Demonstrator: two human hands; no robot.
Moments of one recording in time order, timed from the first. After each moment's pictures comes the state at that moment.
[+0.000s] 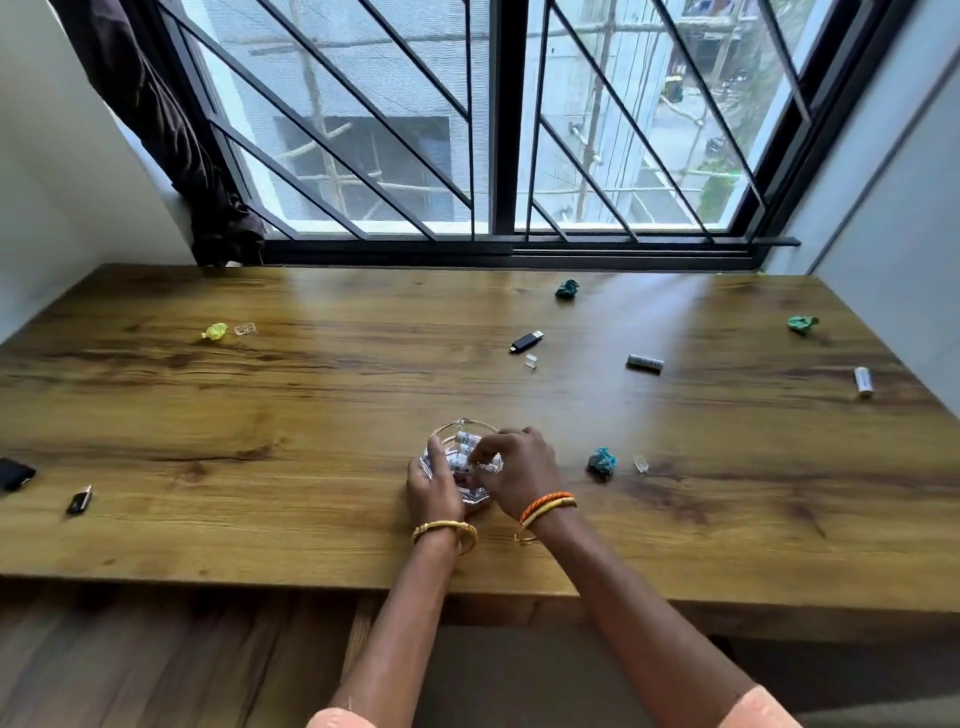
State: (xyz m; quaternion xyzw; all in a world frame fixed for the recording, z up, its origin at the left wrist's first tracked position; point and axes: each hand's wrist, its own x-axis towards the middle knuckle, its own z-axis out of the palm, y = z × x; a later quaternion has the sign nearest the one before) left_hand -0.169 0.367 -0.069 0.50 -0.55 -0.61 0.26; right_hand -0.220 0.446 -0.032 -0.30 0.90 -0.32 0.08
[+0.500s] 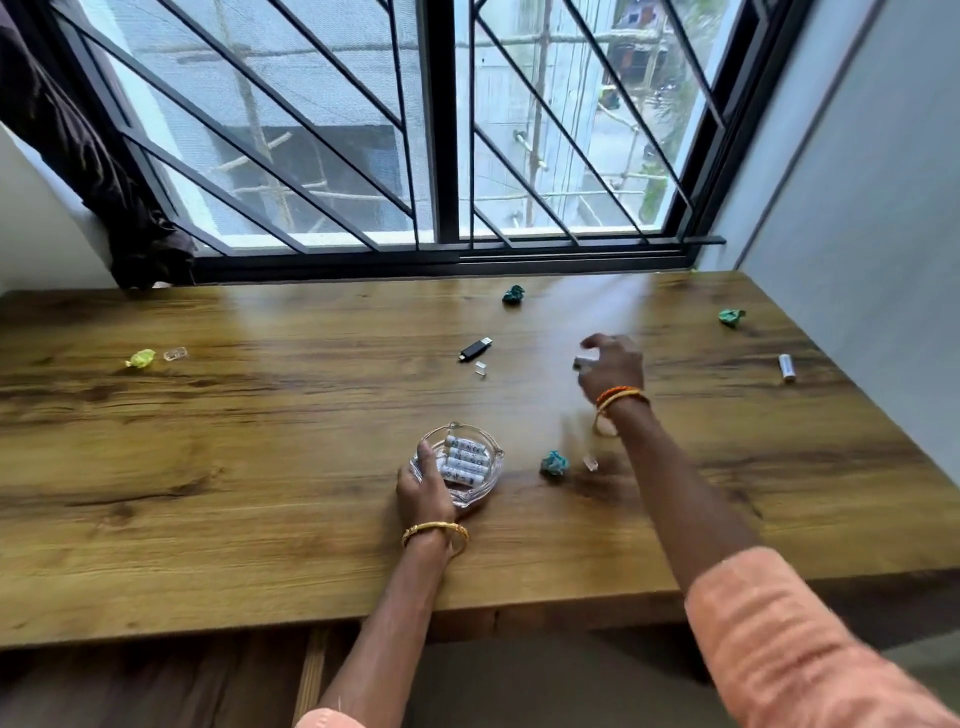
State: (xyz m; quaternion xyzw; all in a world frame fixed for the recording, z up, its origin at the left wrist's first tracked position) left_hand -0.200 0.397 -0.072 0.50 -0.54 -0.64 0.22; right_hand -0.375 0.531 -0.002 -0.09 0.94 -0.31 -0.05
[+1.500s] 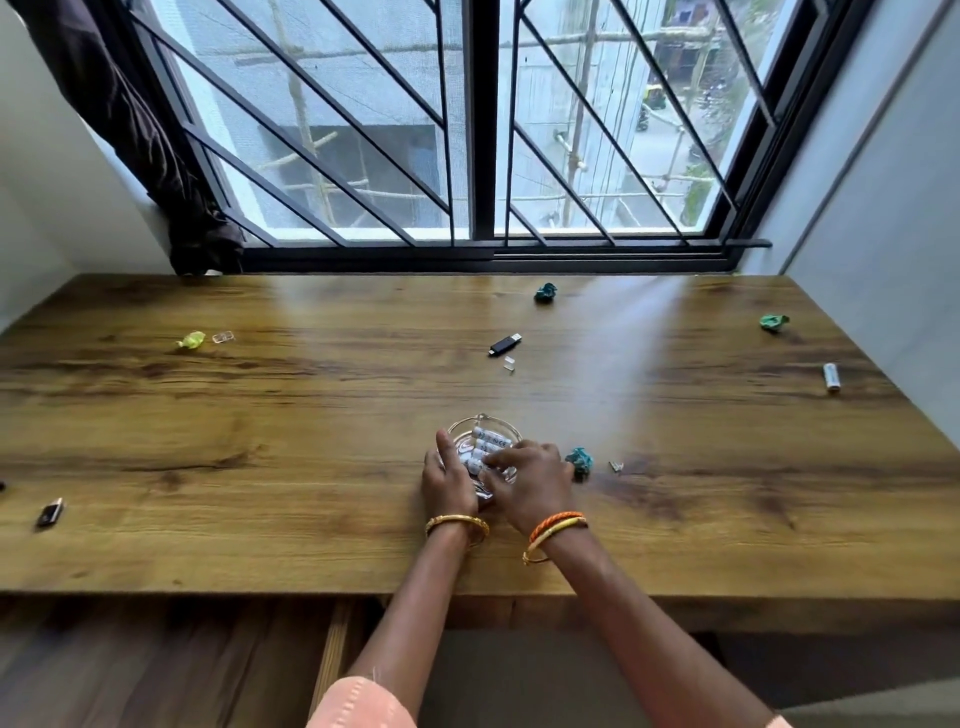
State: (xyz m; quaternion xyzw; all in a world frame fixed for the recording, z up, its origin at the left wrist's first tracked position) left_hand -0.192 0.401 -0.060 0.47 -0.61 -0.58 0.24; right_hand -0.215 0.485 -0.025 -0.21 0.93 -0.30 0.08
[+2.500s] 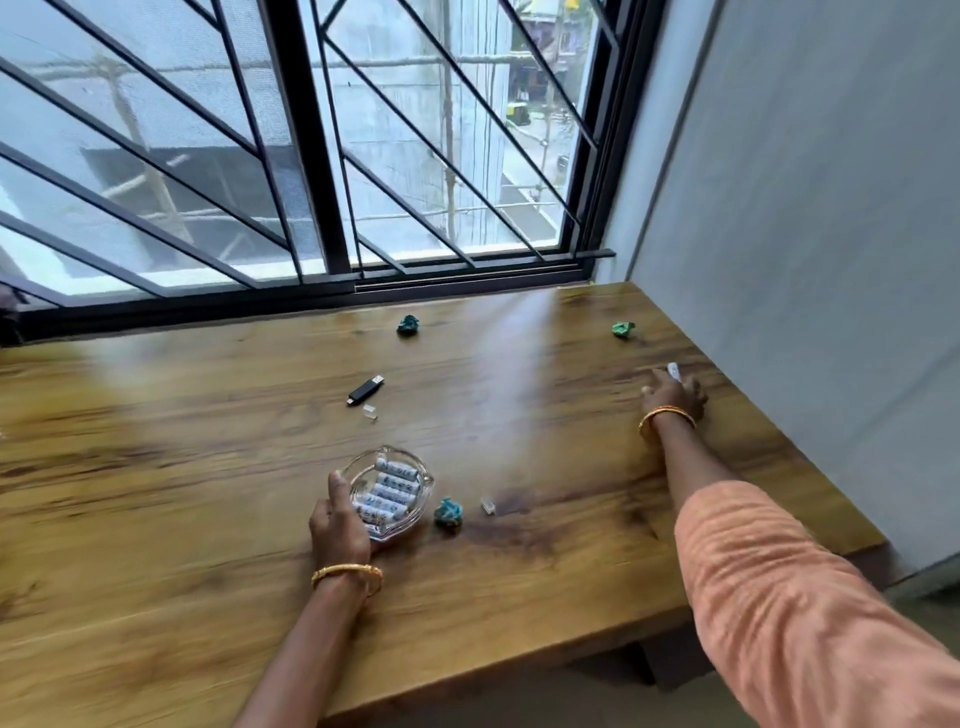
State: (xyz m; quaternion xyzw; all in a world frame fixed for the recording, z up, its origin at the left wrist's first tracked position) left_hand -0.245 0.421 -0.058 0.44 -0.57 -0.65 0.25; right_hand -0.504 0.730 -0.073 0.21 0.93 -0.30 -0.05
